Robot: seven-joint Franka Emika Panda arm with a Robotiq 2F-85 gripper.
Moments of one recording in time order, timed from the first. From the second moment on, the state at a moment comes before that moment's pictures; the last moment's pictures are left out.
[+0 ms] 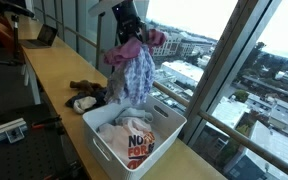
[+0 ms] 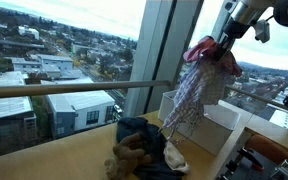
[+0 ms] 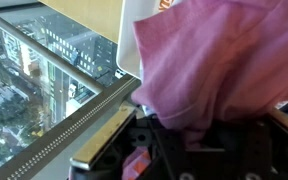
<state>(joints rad) 0.04 -0.12 0.04 -2.13 -0.60 2.33 -0.03</state>
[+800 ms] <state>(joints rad) 0.00 -0.35 0.02 -2.09 -0.59 2.19 -0.10</state>
